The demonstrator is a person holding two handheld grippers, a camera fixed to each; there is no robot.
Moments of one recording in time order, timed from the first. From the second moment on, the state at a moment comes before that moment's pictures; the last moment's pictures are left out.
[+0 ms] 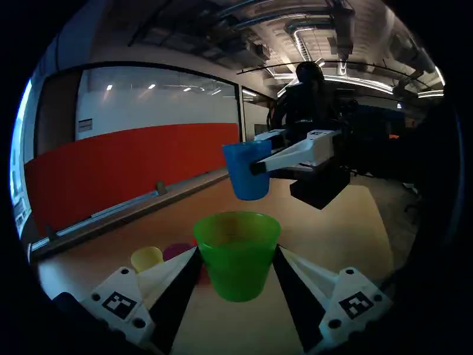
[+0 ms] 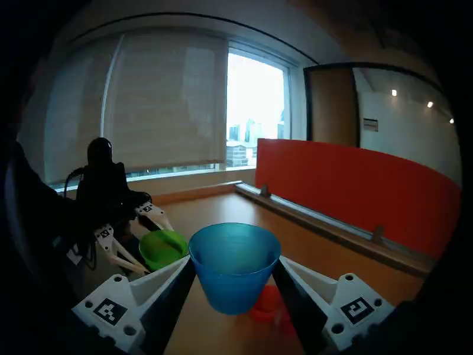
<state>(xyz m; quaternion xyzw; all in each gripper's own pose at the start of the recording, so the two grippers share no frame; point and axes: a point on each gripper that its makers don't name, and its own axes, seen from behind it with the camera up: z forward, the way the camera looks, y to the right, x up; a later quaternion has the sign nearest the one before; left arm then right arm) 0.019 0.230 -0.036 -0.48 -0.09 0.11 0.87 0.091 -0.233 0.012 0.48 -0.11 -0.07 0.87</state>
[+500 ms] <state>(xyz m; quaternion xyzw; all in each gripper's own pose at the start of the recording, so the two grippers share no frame) -0.018 0.233 -0.036 -0.48 -0.13 0.13 0.85 0.040 -0.220 0.002 0.49 -0.15 -0.09 0.86</state>
